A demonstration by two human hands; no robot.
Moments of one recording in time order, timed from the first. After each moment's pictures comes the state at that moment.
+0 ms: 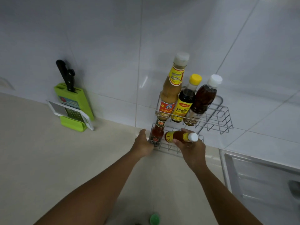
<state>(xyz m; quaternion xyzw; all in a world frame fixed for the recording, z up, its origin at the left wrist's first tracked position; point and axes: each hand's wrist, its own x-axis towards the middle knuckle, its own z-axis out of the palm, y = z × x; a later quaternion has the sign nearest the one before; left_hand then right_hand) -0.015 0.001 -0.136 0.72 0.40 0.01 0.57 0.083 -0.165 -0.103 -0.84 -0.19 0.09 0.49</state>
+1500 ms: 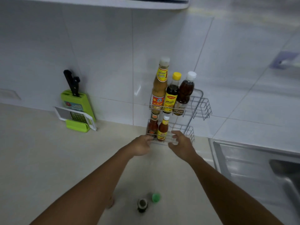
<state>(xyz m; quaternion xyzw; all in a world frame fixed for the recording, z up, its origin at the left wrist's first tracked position) -0.070 -0.028 -0.090 0.82 0.26 -0.11 0.50 0.064 -0.198 -0.113 -0.88 -0.30 0.15 0.34</state>
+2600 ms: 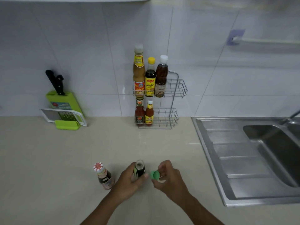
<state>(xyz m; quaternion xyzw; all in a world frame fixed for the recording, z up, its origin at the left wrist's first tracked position) -0.241 -0.138 -0.165 0.82 0.21 0.04 0.54 -0.135 -0.317 -0.175 -0.84 -0.27 0.17 0.44</state>
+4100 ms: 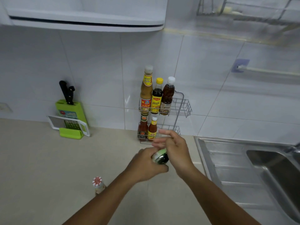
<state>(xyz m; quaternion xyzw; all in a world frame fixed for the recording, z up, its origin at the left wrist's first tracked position) -0.166 -0.148 -0.016 0.86 0.14 0.02 0.48 -0.085 -0.252 0.014 -0.72 -0.18 0.23 0.63</state>
